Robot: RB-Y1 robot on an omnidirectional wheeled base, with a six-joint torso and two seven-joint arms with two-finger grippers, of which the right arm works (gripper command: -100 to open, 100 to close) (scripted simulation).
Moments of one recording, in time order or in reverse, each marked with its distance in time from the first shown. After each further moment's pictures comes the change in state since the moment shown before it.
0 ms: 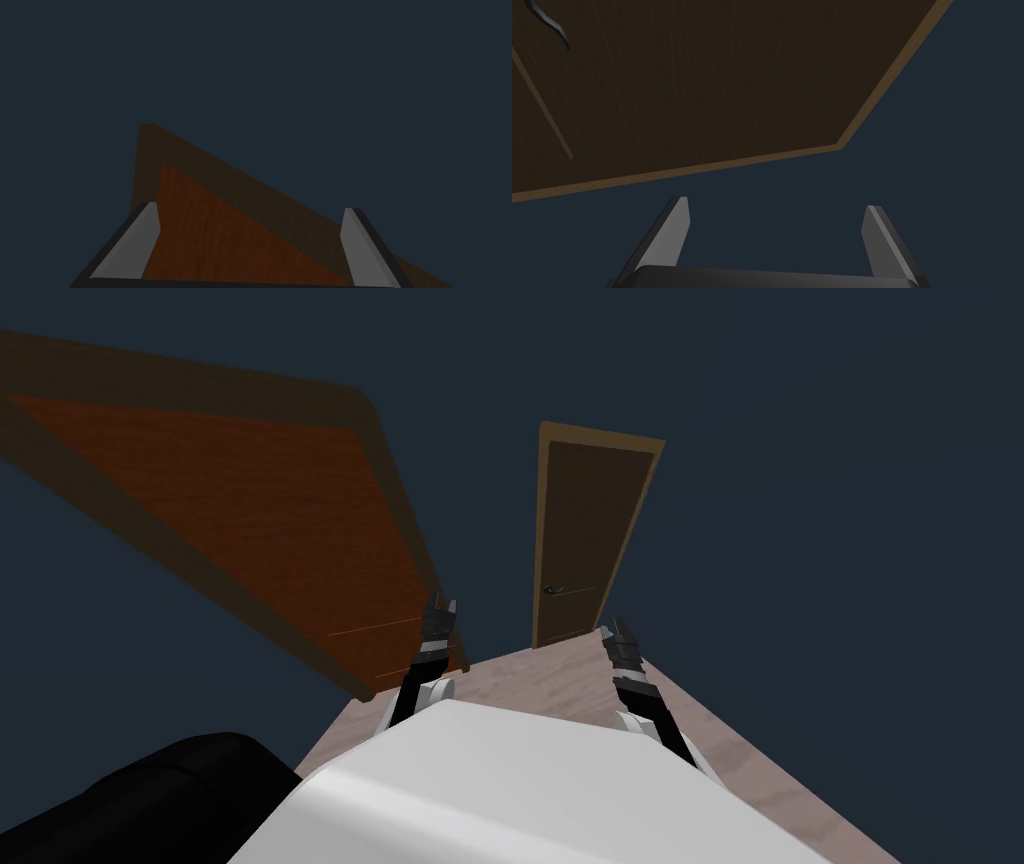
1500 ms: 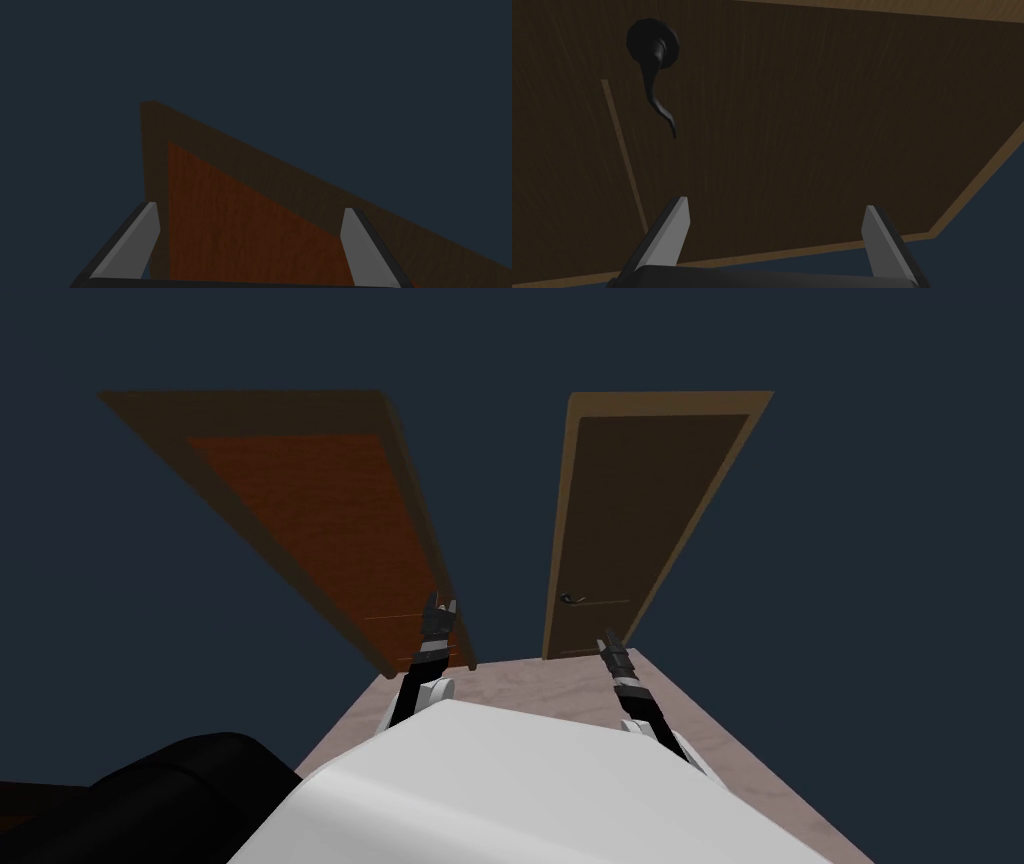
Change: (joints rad) arm -0.137 -0.139 0.029 0.410 -0.009 -0.103 -0.109
